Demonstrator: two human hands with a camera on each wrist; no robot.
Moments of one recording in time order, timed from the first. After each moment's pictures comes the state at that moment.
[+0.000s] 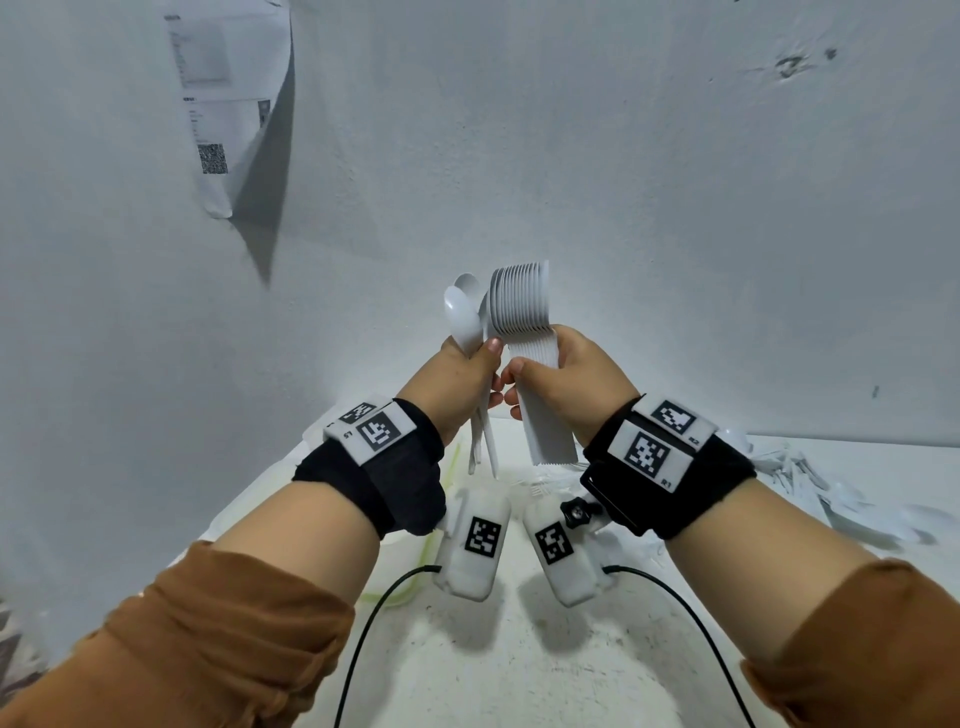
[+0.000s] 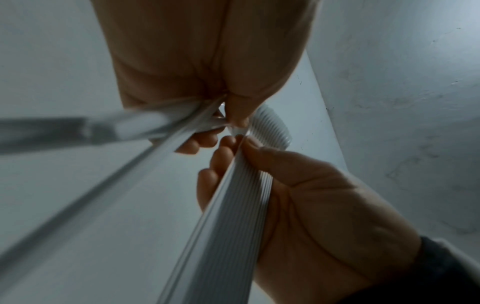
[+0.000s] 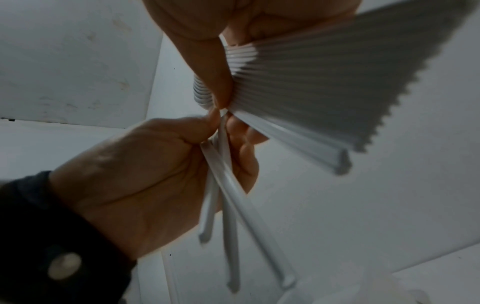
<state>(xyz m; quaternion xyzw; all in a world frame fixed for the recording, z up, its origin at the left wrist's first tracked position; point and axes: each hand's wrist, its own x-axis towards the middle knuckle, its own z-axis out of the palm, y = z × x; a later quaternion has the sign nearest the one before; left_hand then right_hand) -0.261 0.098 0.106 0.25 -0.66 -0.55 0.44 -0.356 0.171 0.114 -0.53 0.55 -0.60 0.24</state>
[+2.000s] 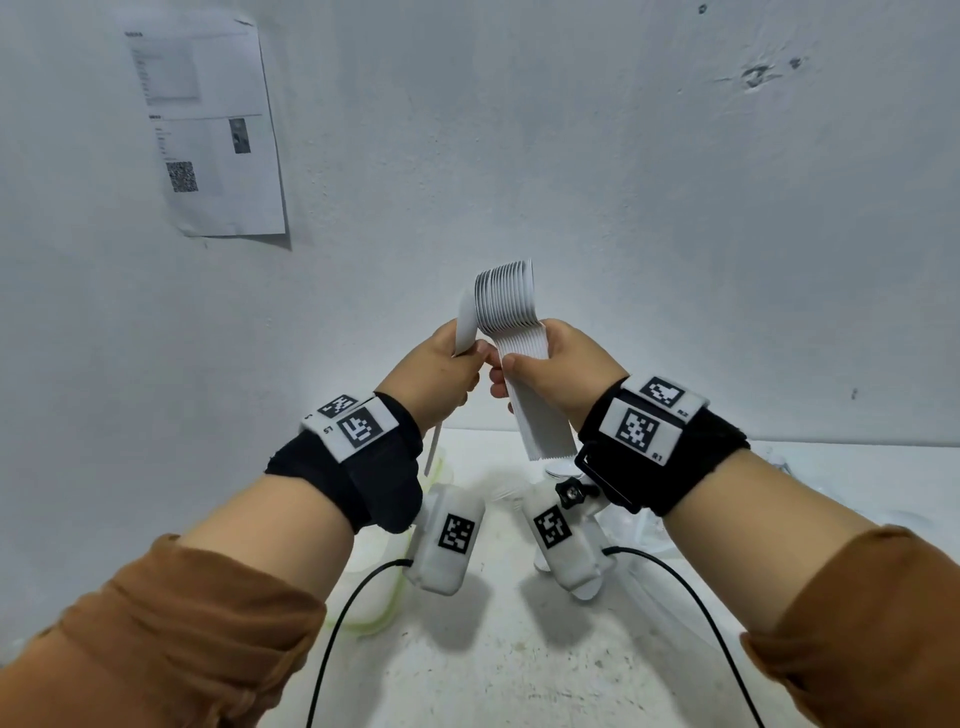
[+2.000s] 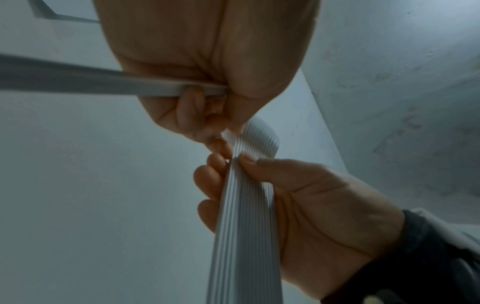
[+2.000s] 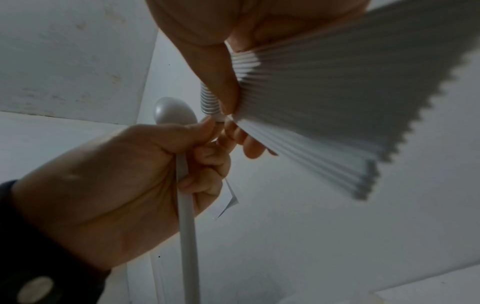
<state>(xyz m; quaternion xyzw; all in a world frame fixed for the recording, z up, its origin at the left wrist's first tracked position) -0.268 0.096 0.129 0.26 -0.77 -0.42 0.40 -0.386 0.166 0.136 -0.56 0.59 -0.54 0.22</state>
